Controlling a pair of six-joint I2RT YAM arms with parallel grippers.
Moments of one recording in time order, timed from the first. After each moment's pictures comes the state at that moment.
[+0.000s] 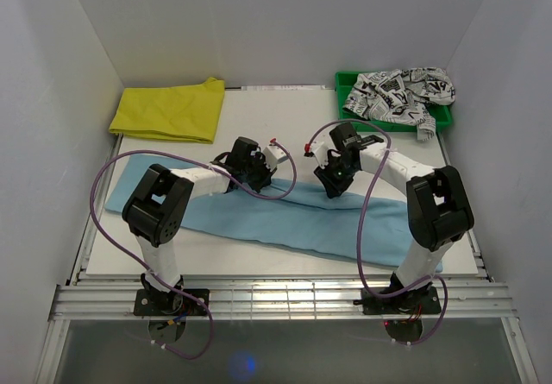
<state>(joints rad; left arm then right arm) -0.53 1.86 1.02 0.05 0.29 0.35 0.44 1.74 1.19 -0.70 -0.29 -0.49</state>
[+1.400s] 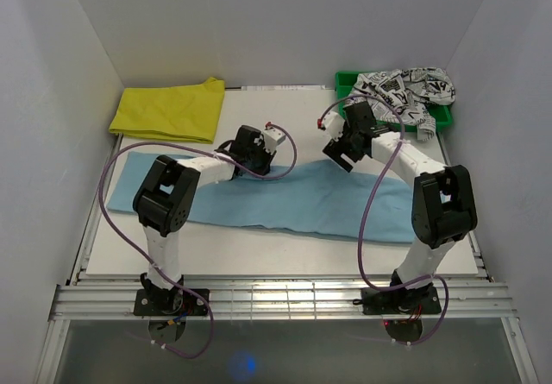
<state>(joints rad) -0.52 1.93 1.14 0.02 0.18 0.19 0.38 1.75 1.28 -0.46 0.04 -0.68</state>
